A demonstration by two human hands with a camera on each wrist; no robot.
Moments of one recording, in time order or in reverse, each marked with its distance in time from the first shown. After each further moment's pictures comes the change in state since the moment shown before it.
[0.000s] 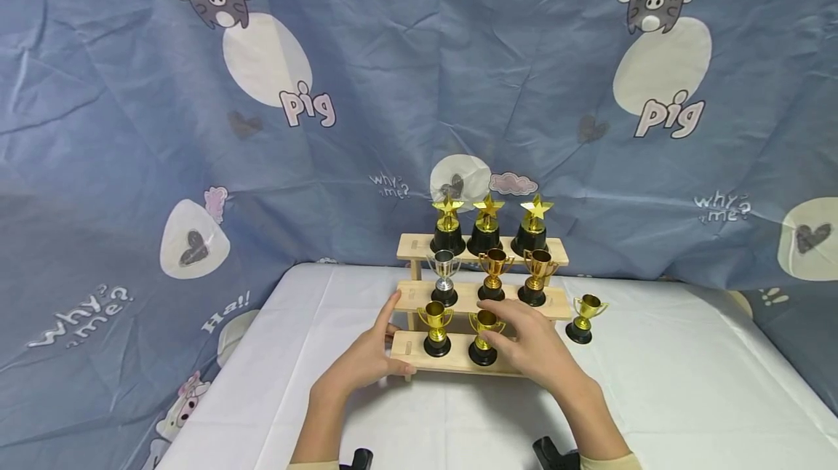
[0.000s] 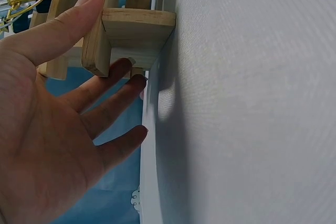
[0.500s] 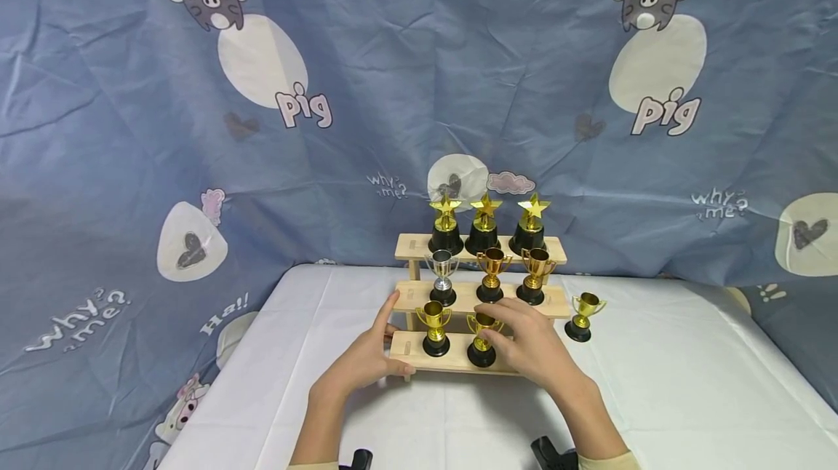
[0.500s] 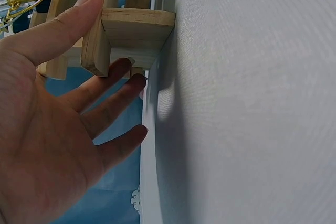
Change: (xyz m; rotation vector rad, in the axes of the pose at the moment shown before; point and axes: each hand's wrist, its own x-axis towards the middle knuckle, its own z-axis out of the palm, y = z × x) left_hand 0.001 -0.001 0.000 0.003 0.008 0.011; right_hand -0.001 -0.002 0.000 -0.079 0.068 -0.068
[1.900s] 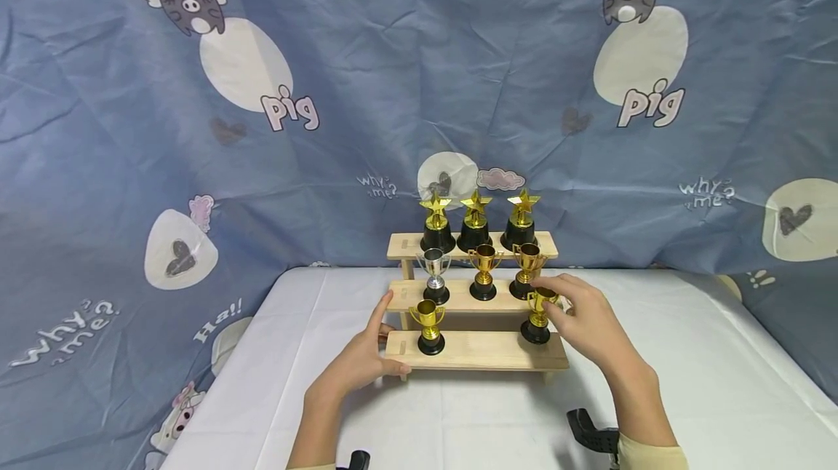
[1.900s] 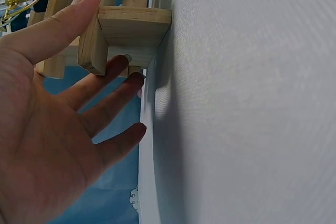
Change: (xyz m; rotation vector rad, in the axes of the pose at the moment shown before) left_hand -0.002 0.003 0.002 0.019 0.021 -0.015; right_hand -0.009 0.045 -0.067 -0.003 0.034 0.167
